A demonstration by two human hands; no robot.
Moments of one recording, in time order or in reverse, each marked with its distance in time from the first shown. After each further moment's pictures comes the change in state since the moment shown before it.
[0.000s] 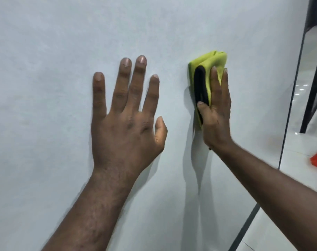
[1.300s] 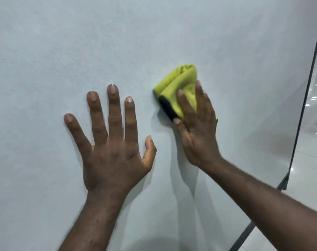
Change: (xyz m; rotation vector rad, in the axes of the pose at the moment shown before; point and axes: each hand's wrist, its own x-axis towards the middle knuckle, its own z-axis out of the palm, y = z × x) left_hand -0.015 0.061 0.029 0.122 -0.093 -0.188; right_hand -0.010 0.036 -0.012 -0.144 -0.112 -0.238
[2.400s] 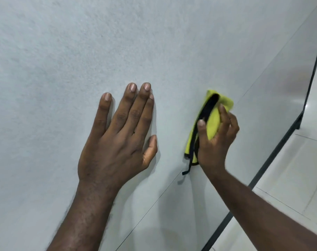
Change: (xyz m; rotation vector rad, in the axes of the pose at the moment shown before) left_hand -0.017 0.009 0.019 0.060 -0.035 0.591; right_hand -0.157 0.033 0.034 0.095 0.250 0.937
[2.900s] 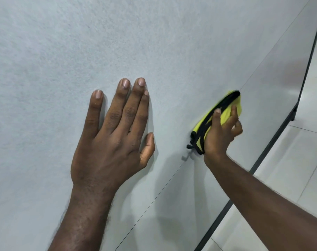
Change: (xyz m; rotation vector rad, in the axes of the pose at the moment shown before) left_hand -0.001 0.000 0.002 0.008 0.022 -0.005; right_hand 0.024 -0.007 0.004 0.301 0.033 0.569
